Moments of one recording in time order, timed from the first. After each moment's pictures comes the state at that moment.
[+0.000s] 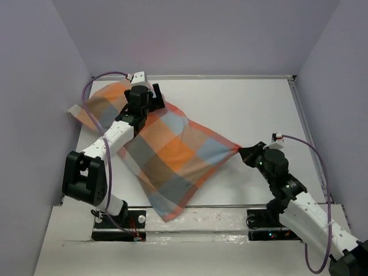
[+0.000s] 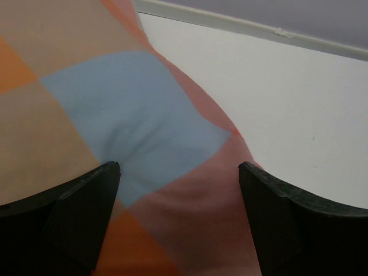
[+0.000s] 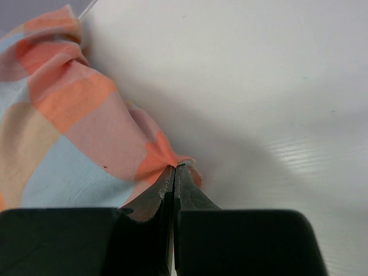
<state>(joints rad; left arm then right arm) -0.36 1.50 1.10 0.01 -0.28 -0.35 0.47 0.58 0.31 -0.04 0.18 0.84</state>
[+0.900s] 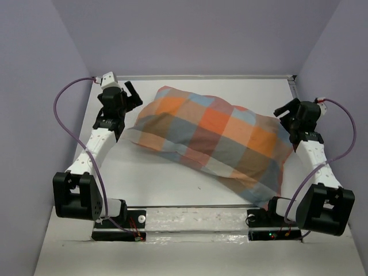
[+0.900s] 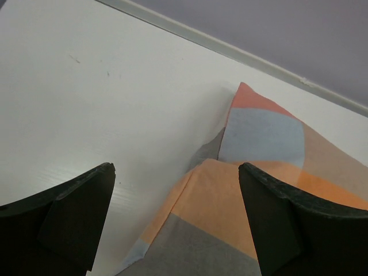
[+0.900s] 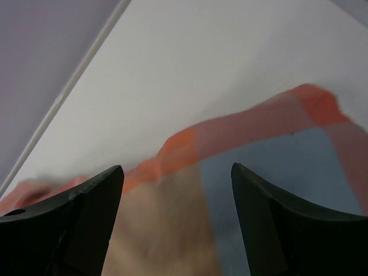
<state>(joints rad) -0.12 1.34 1.02 0.00 -0.21 -0.43 -0.21 1.21 0.86 -0.15 0.10 0.72</state>
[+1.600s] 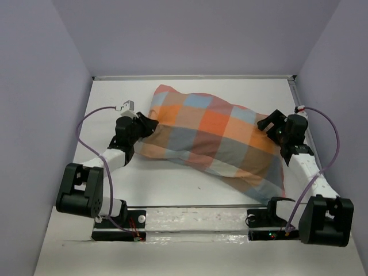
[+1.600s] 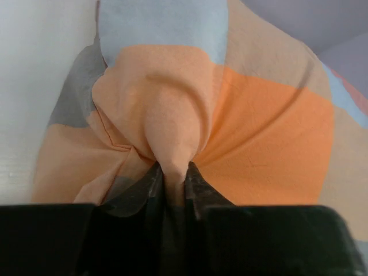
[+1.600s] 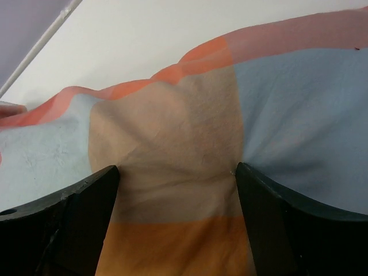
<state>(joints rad) -0.20 1.40 0.59 0.48 0.22 -0.67 -0.10 1.04 0.63 -0.07 -0.07 0.62</state>
